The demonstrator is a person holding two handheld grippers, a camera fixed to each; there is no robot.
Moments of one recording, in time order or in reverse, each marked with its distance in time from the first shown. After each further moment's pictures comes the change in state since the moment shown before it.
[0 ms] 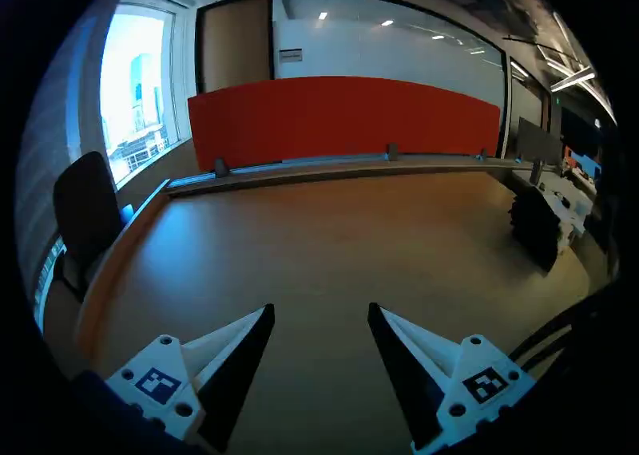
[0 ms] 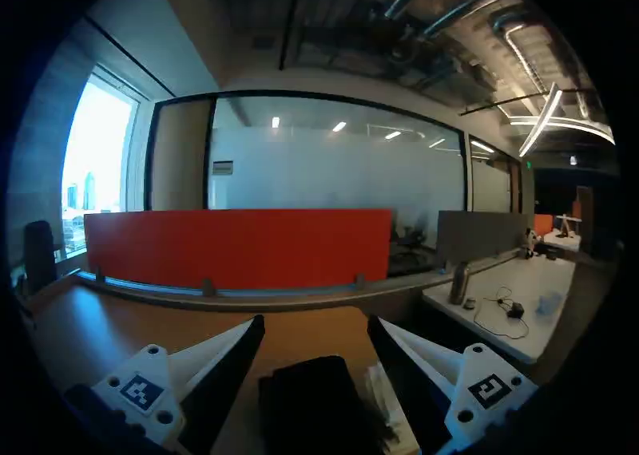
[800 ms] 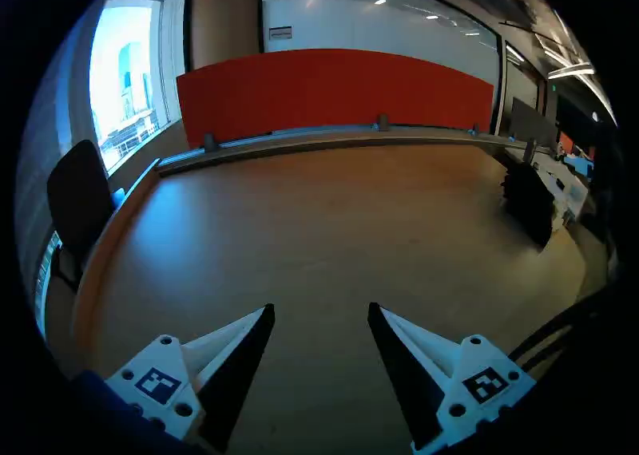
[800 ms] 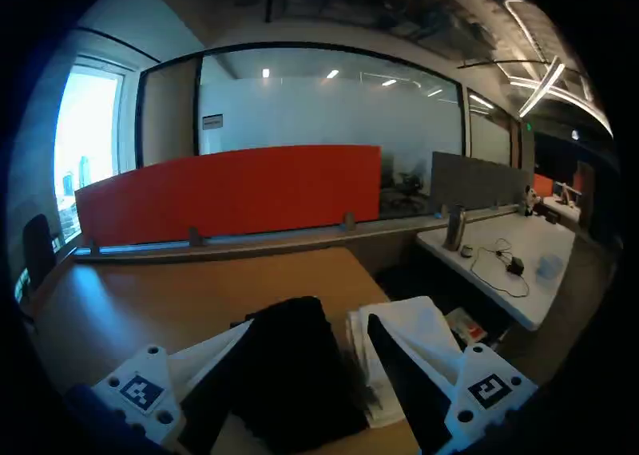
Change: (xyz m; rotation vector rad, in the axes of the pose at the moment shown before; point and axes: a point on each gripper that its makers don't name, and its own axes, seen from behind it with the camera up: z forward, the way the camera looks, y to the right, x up) left arm -0.040 0.012 -0.009 -0.043 -0.119 0.025; right arm -0.076 0.050 0.004 -0.015 -0.224 0.046
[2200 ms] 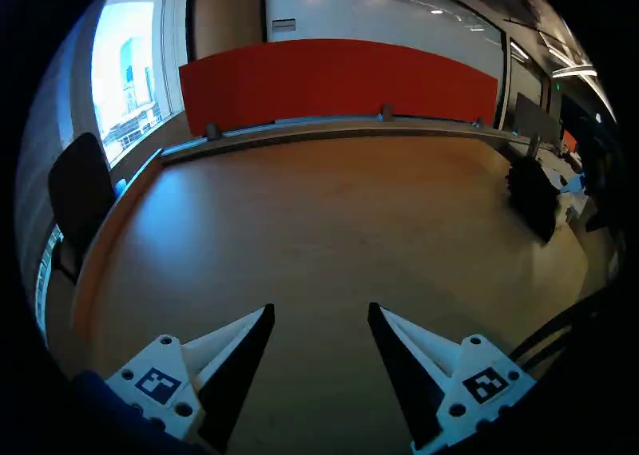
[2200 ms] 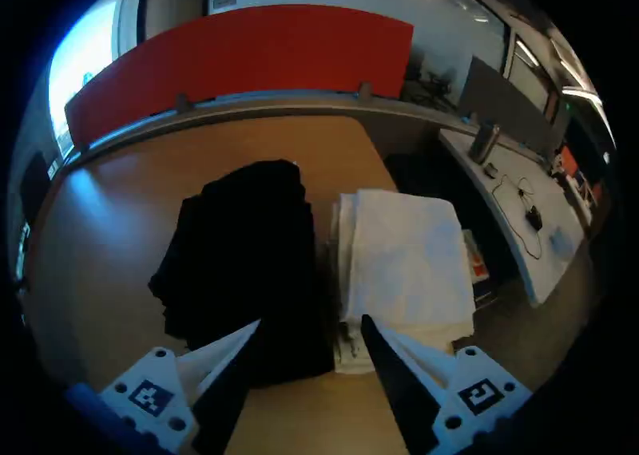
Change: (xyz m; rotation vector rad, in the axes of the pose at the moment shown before) left arm -0.016 -0.001 0.003 0.013 -0.035 -0.011; right arm -0.121 0.051 0.019 0.040 -0.583 -0.136
